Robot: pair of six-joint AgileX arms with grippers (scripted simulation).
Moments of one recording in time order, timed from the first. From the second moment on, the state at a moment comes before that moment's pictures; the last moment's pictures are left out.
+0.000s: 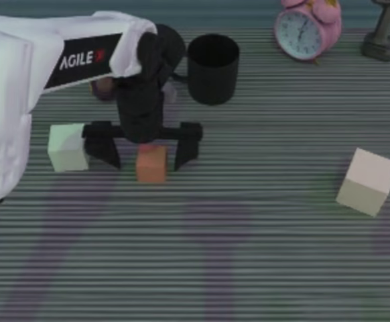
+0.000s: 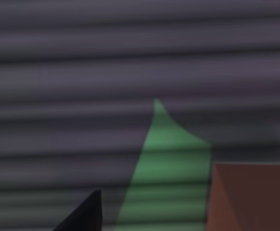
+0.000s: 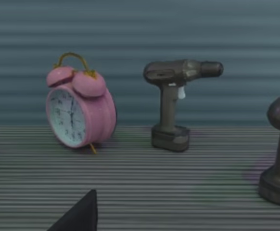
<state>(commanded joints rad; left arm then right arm) -0.46 2.40 1.80 -0.98 0.01 -0.39 0.00 0.00 0.00 0.00 0.00 0.00</state>
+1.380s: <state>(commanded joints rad) -0.46 2.36 1.84 -1.03 -0.01 -0.38 0.00 0.00 0.00 0.00 0.00 0.00</state>
